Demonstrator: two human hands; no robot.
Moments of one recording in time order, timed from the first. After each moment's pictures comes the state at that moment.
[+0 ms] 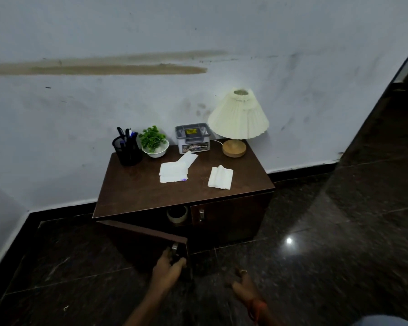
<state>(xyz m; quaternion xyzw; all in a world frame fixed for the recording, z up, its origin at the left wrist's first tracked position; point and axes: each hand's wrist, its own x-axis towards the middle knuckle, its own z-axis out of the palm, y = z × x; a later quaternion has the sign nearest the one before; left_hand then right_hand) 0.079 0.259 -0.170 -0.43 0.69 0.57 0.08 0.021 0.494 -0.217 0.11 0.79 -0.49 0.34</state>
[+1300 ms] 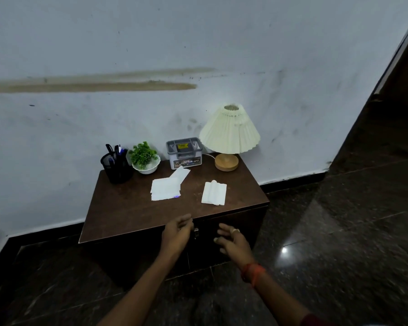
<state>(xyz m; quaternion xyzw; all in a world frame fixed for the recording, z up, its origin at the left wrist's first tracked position) -0.026 0.278 -0.061 -0.30 0.72 0.62 -0.06 -0.069 0.444 -0.102 0.02 0.75 -0.62 0.23</state>
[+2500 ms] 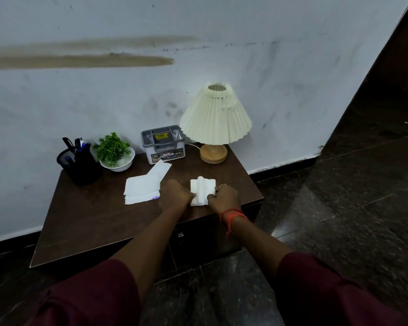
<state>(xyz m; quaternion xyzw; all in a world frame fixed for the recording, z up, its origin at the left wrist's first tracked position) -0.170 0.278 -0.056 -0.32 0.87 0.37 -0.03 -0.187 0.408 -0.055 0.00 0.91 -0.40 0.09</state>
